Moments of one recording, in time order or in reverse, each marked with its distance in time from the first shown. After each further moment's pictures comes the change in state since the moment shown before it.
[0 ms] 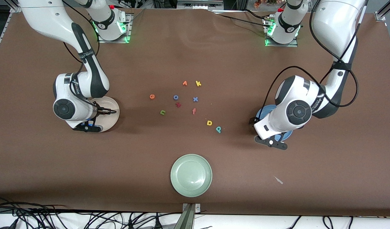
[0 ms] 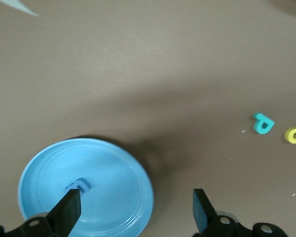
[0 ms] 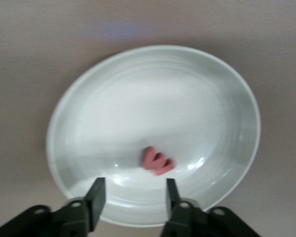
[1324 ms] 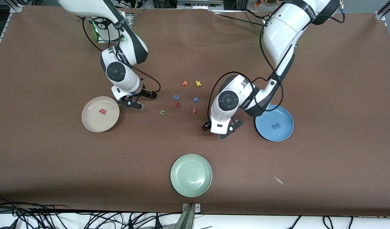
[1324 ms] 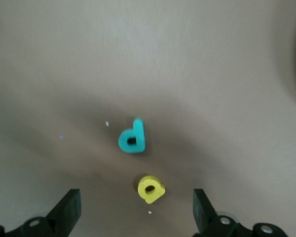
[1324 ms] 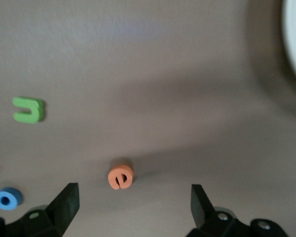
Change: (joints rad) left arm -0.297 0.223 0.002 0.080 -0.004 0.236 -1.220; right arm 0.025 -0.141 0.337 -0.331 0.046 0.380 0.490
